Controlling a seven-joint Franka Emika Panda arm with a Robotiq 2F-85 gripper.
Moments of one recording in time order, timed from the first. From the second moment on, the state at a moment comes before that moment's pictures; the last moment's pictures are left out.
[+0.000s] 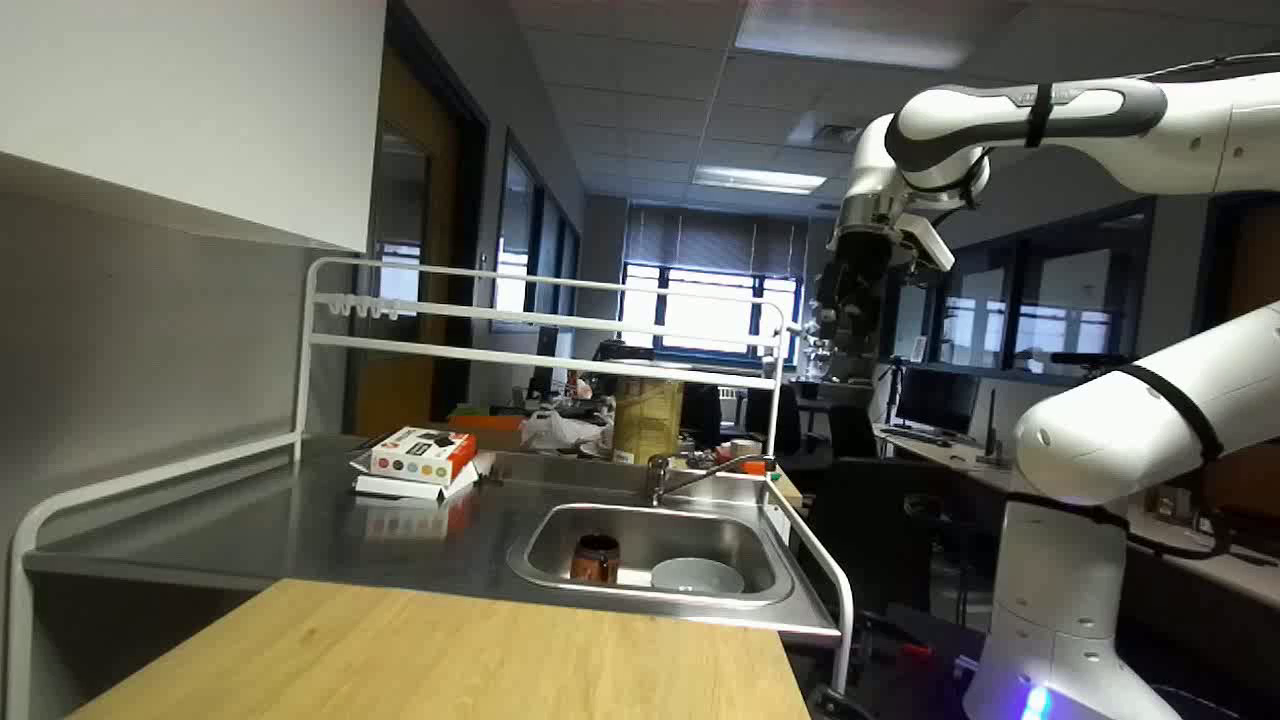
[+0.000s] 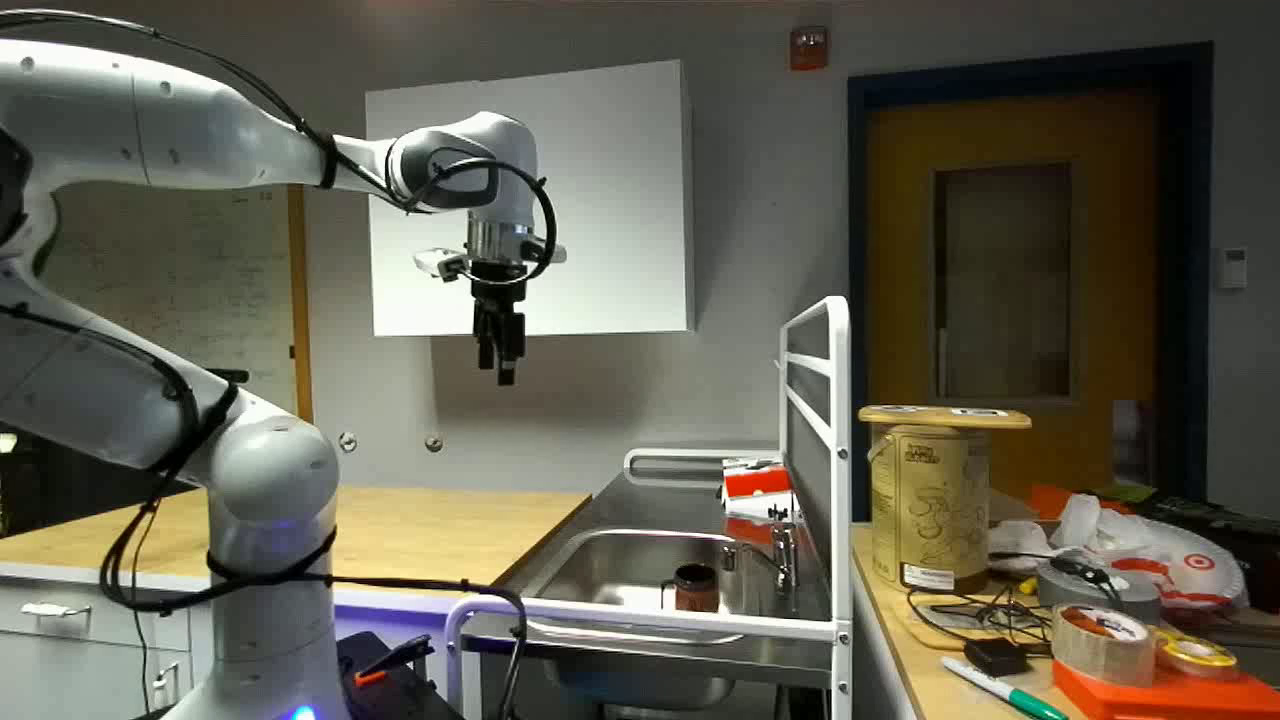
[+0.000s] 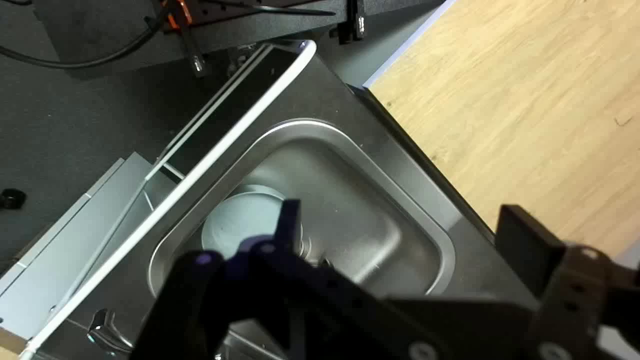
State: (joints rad) arm -0.08 -0.94 -0.14 -2.48 0.10 1.56 0.06
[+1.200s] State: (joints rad) arm -0.08 -0.87 -0.14 -2.48 0.13 1.57 0.06
